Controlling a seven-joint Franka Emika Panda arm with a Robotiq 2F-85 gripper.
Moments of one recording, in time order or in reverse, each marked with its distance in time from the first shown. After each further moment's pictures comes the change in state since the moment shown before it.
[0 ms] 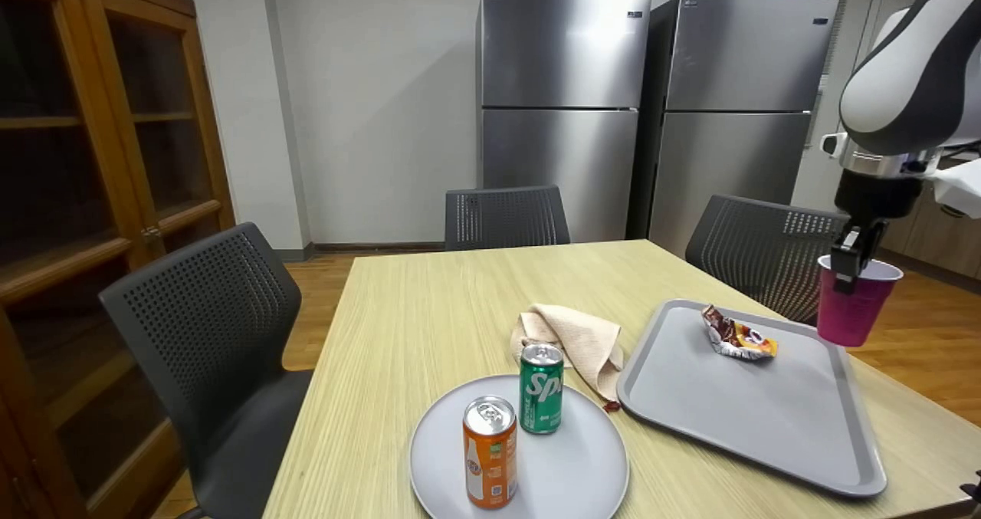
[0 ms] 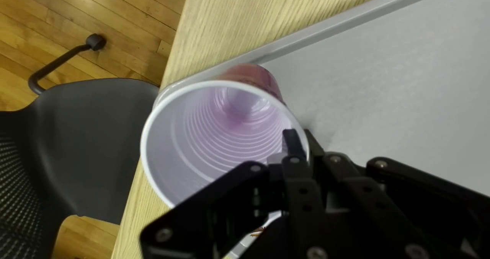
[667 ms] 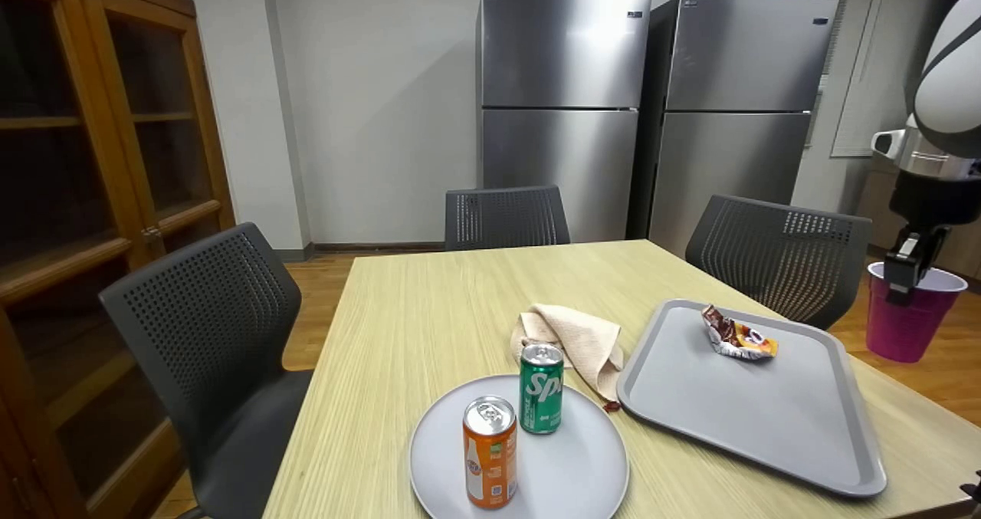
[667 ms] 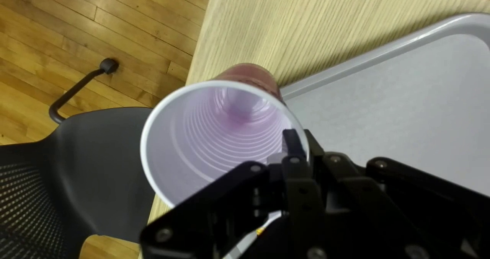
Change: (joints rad) arm -0.003 -0.114 -0.094 -0.128 -0.125 0.022 0.068
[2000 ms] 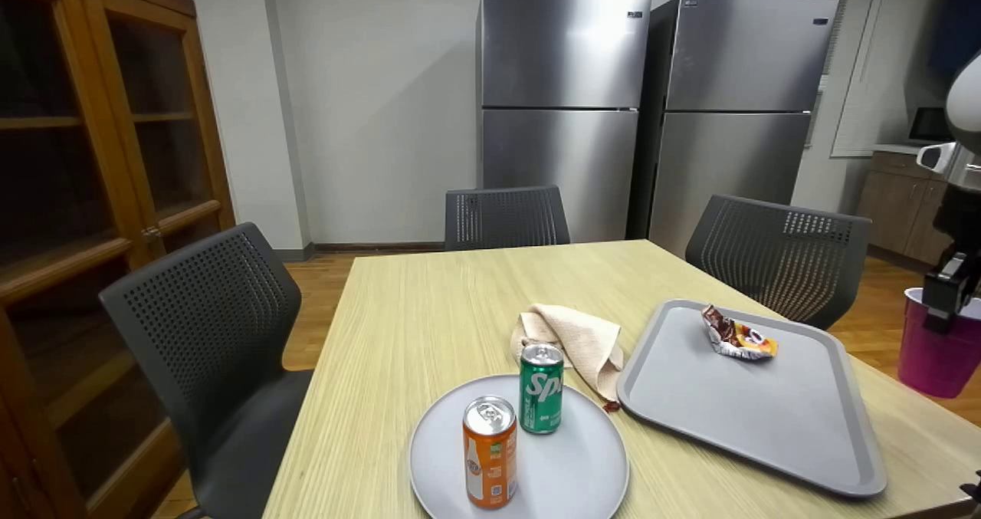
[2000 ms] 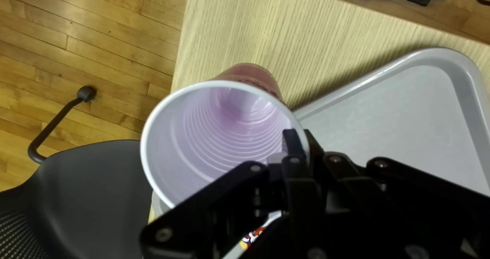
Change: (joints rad) arm -0.014 -0.043 -0.049 -0.089 0.136 0.001 -0.107
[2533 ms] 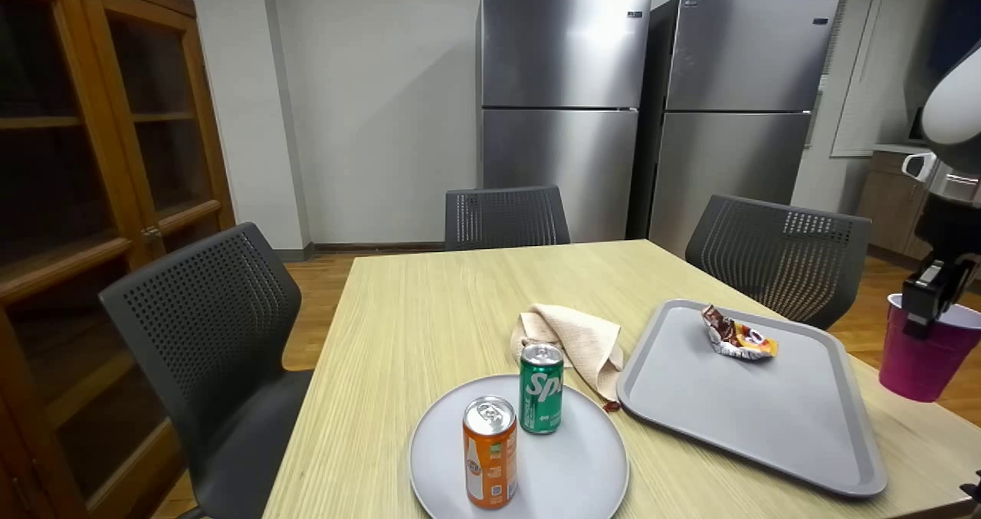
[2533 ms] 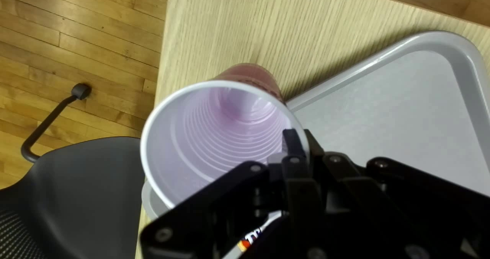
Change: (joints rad) arm 0.029 0.046 0.014 0.000 0.068 0.053 0.000
